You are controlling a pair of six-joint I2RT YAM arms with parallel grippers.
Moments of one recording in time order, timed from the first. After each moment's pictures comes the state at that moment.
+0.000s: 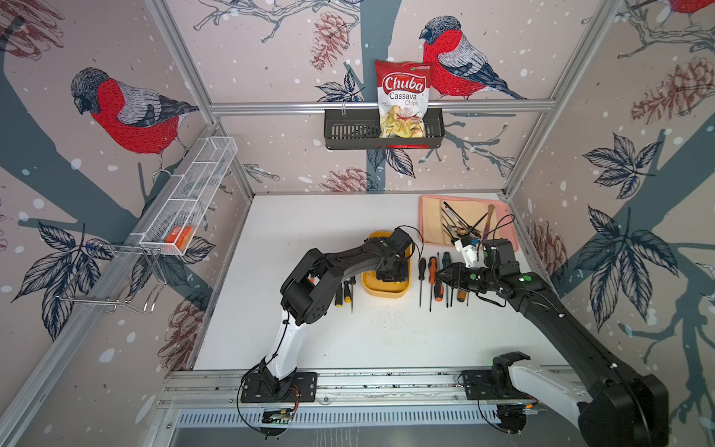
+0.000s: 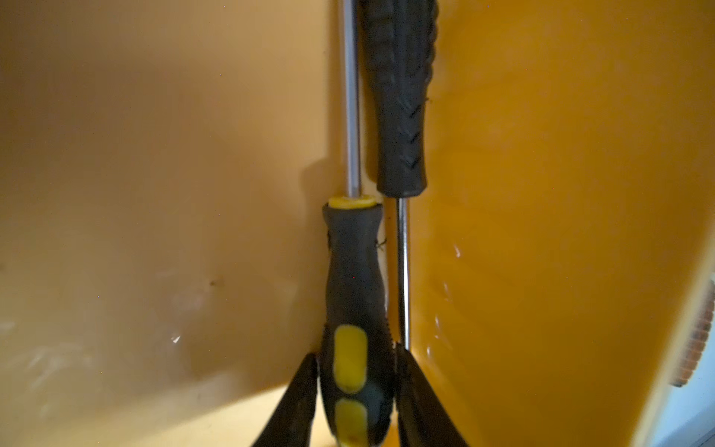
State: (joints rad) left arm -0.80 2.12 1.54 -0.62 0.15 -0.72; right arm 0.28 1.02 0.74 -0.56 -0.58 0.44
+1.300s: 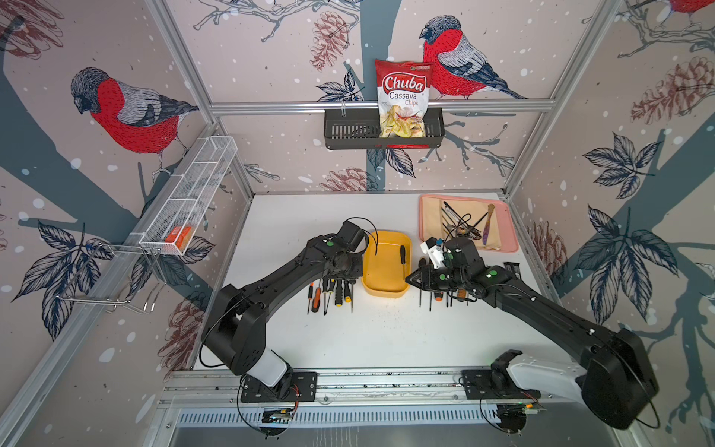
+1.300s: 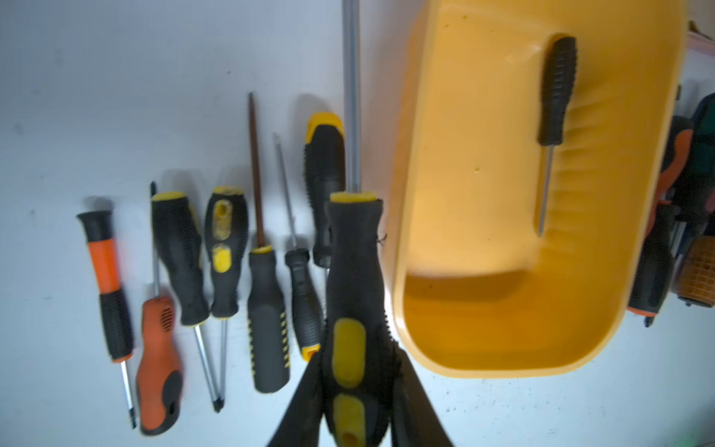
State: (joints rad) left arm -0.59 1.52 1.16 -0.84 -0.01 -0.59; right arm 0.61 1.21 0.79 -0.36 -0.52 0.58
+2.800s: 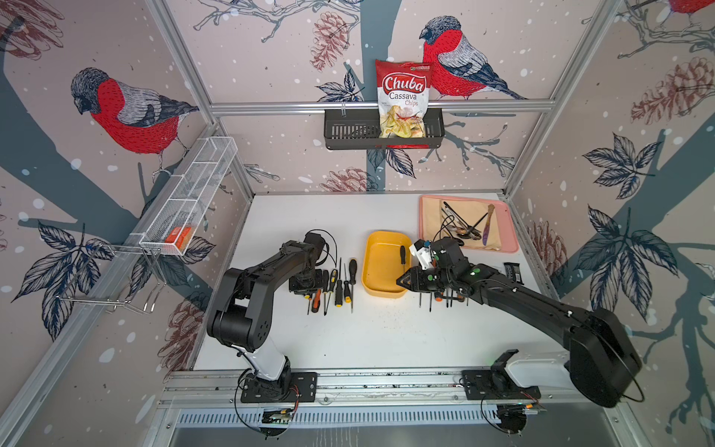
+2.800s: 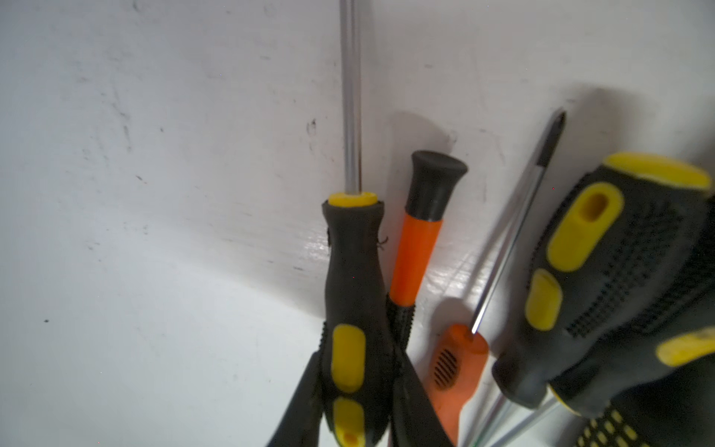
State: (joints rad) left arm -0.25 1.67 1.00 -0.89 -0.13 -0.41; right arm 0.66 1.32 0.80 -0.29 -0.48 0.60
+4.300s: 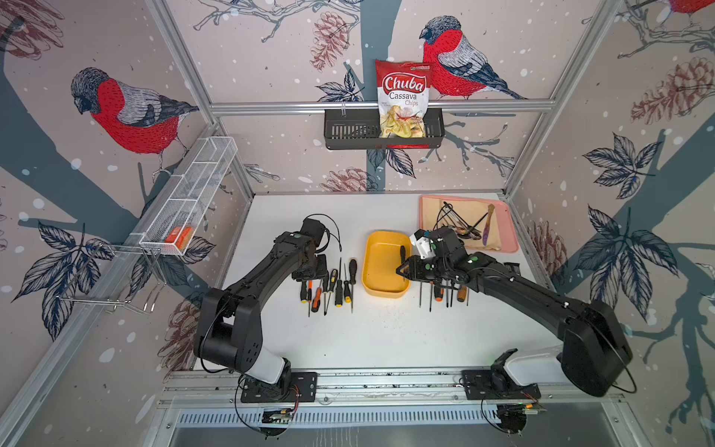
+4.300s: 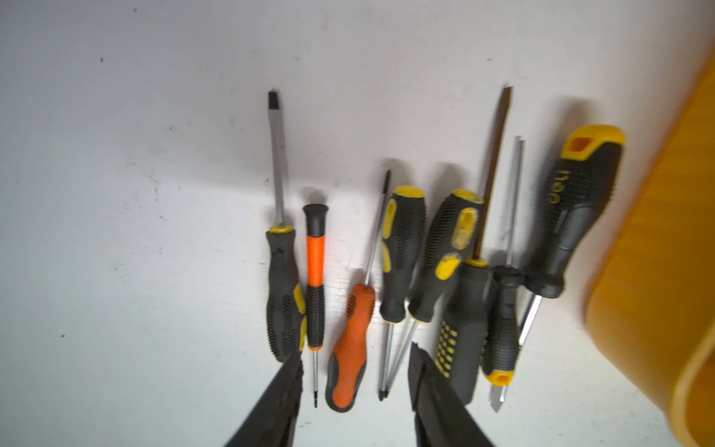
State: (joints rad) left arm -0.31 1.52 1.14 -0.95 -0.05 -0.42; right arm 0.64 1.40 0.96 -0.41 -0.38 0.60
